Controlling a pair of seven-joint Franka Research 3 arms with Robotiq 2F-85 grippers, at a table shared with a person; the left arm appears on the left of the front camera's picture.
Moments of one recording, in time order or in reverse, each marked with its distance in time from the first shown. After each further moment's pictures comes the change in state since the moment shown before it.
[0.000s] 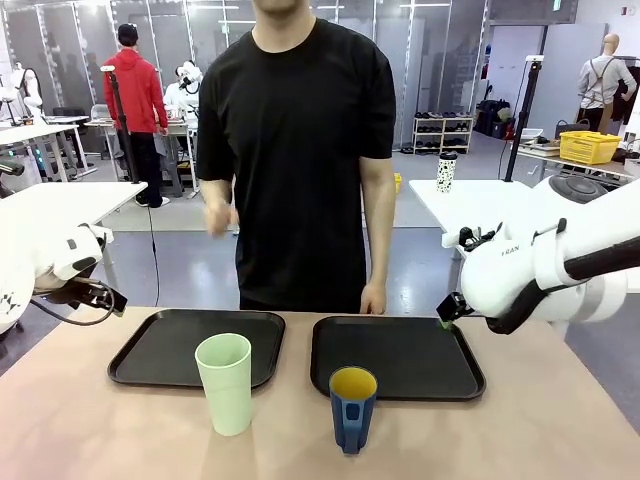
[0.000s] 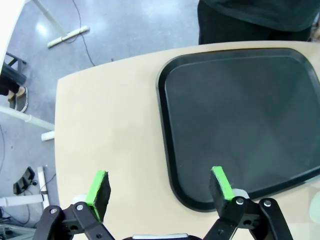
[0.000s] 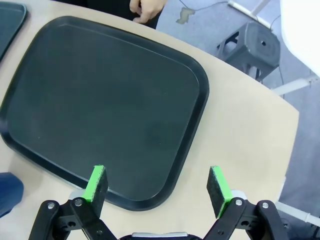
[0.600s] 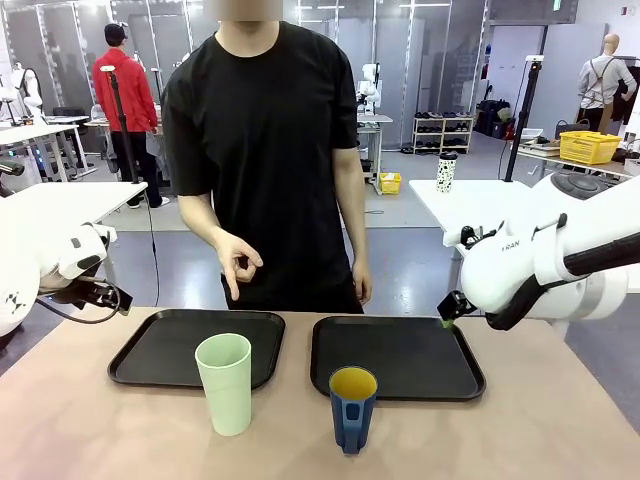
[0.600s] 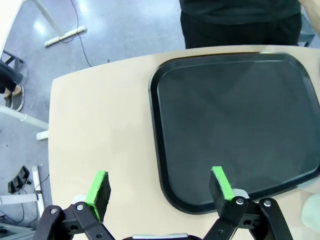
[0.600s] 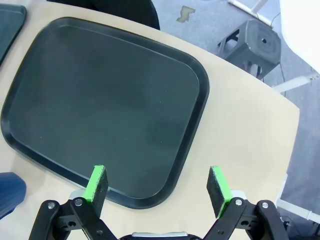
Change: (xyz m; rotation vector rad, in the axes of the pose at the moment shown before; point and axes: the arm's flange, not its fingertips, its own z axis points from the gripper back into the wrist) left arm 0.002 -0.006 0.001 -0.012 -0.008 0.024; right arm 0.001 0.000 0.002 0.004 0.008 -0.011
